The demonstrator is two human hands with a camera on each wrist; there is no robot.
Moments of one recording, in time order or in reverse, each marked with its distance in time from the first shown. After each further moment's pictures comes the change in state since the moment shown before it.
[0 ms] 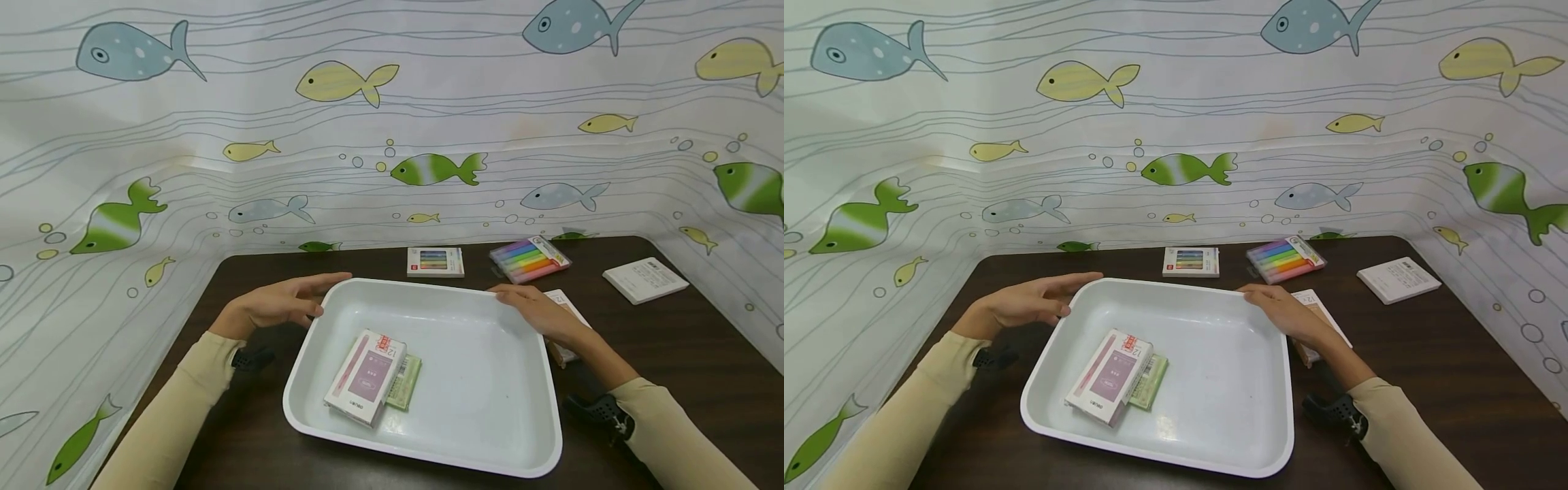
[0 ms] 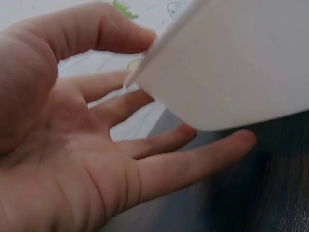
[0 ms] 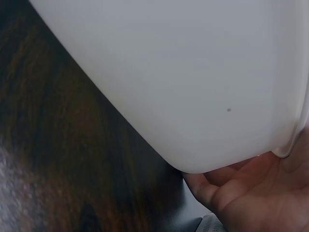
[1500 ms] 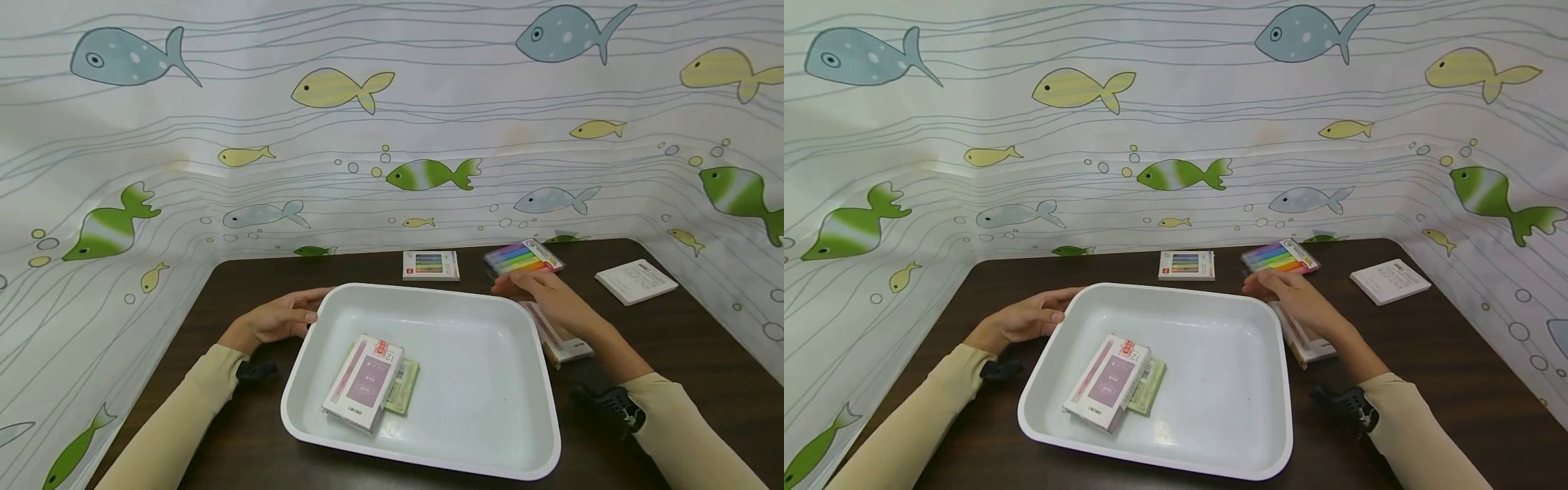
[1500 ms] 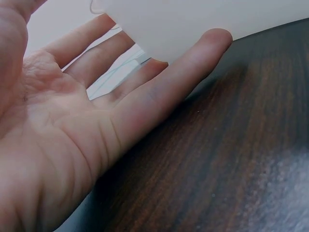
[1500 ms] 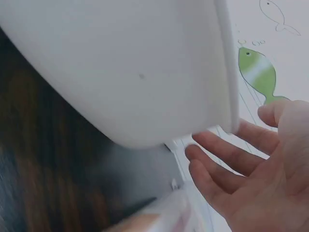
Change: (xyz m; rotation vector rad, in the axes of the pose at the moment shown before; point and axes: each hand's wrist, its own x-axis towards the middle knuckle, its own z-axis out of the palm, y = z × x) left_hand -0.001 -0.049 -0.017 -0.244 -0.030 0.117; right_hand -0.009 -0.007 -0.026 0.036 0.087 -0.159
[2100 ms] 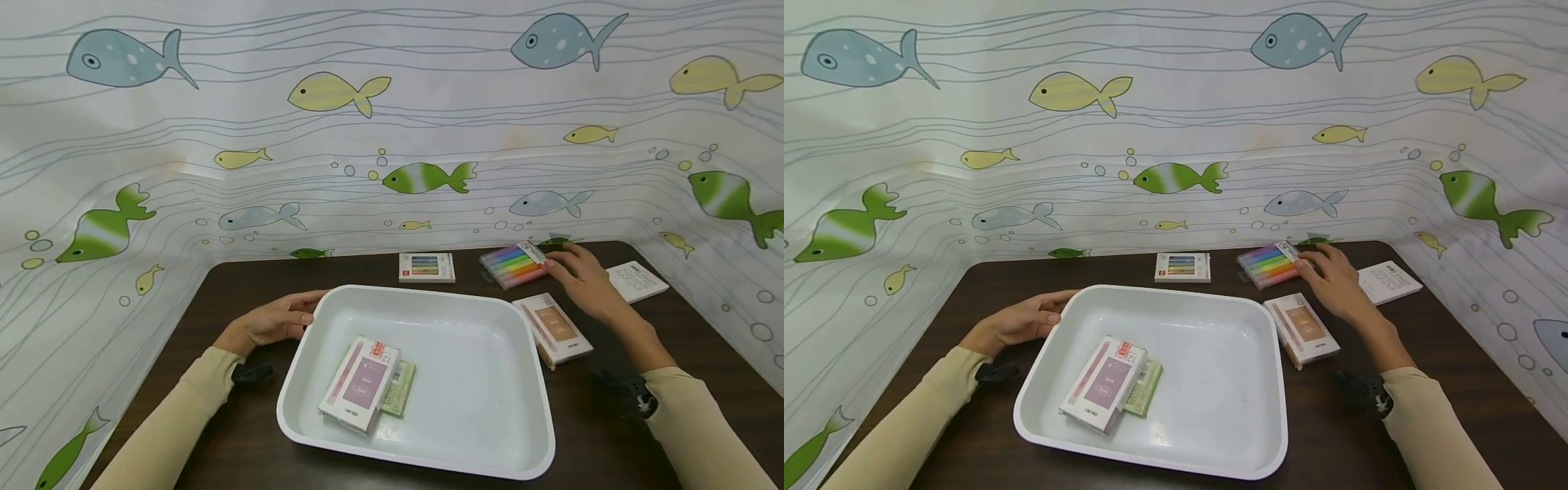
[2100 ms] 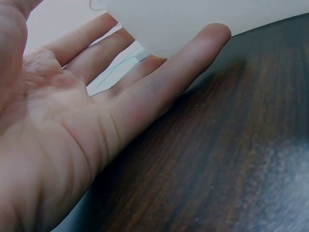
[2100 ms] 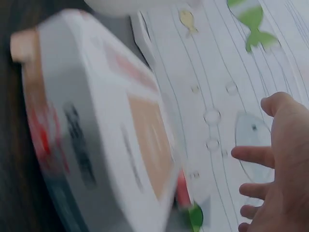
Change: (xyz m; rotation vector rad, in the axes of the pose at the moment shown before) left_hand -0.001 0.000 -0.001 0.022 0.025 -0.006; right_hand -0.011 0.019 -0.061 -0.609 0.337 0.045
